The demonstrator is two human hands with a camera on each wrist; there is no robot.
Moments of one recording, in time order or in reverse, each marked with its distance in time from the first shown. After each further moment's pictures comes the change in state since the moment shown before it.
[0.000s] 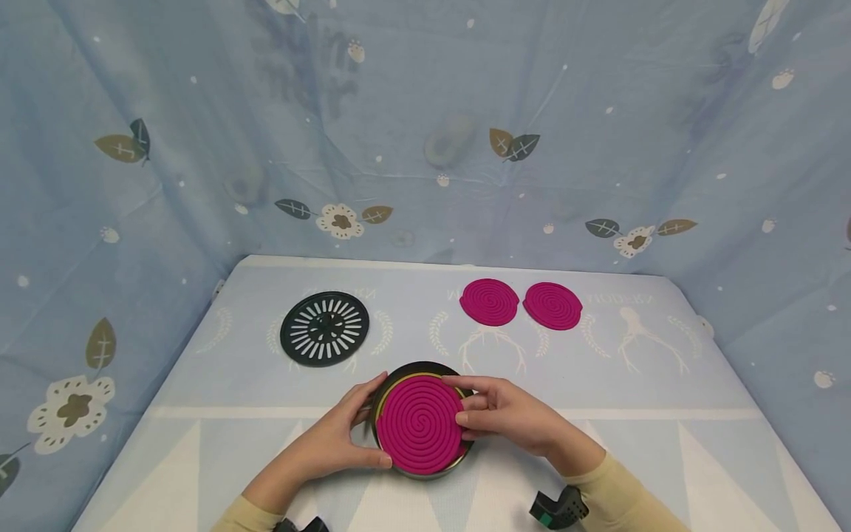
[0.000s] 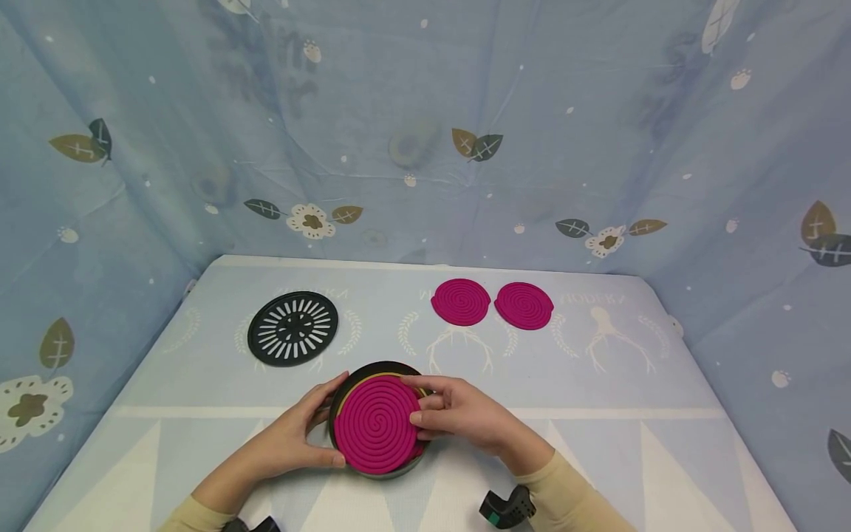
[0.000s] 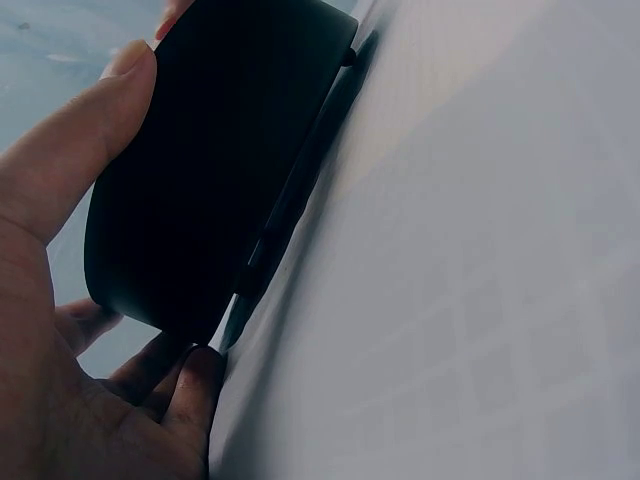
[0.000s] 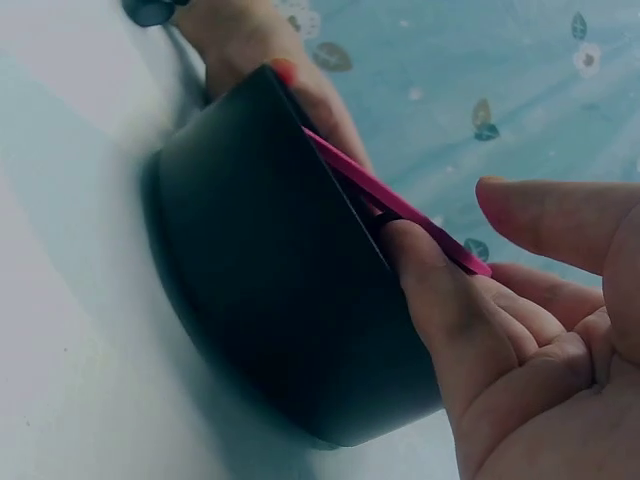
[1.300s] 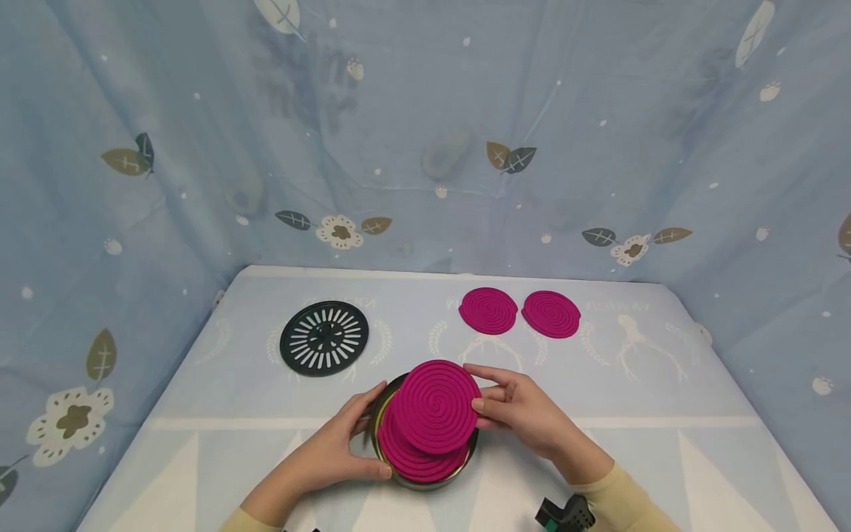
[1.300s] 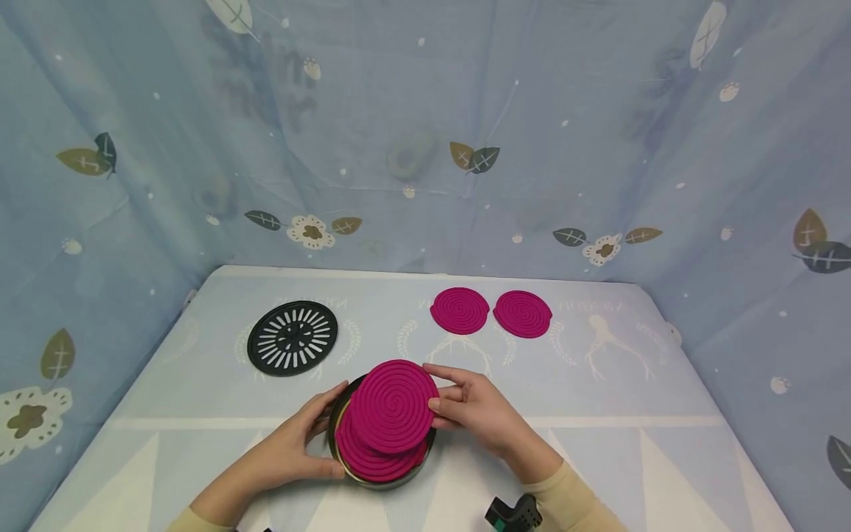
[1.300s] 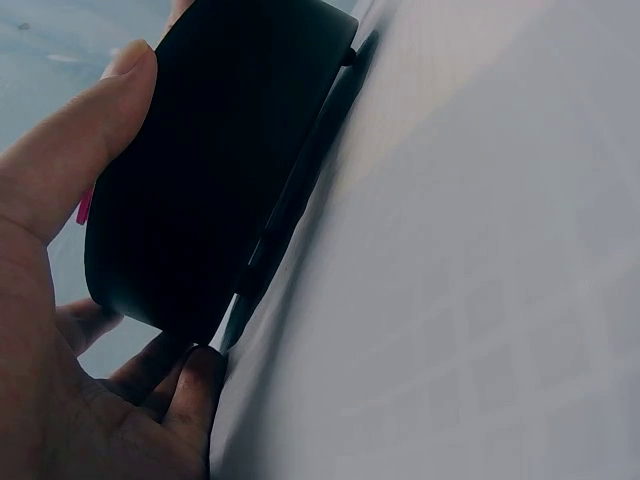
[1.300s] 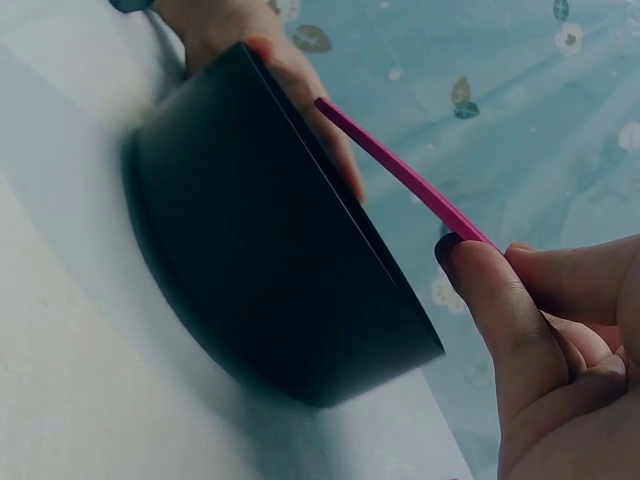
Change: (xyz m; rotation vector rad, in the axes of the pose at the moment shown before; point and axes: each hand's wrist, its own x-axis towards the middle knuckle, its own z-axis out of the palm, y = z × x) left_hand -0.002 -0.005 0.000 0.023 0.003 0.005; right_hand -0.008 -0.002 -0.011 -0.026 0.265 -0.052
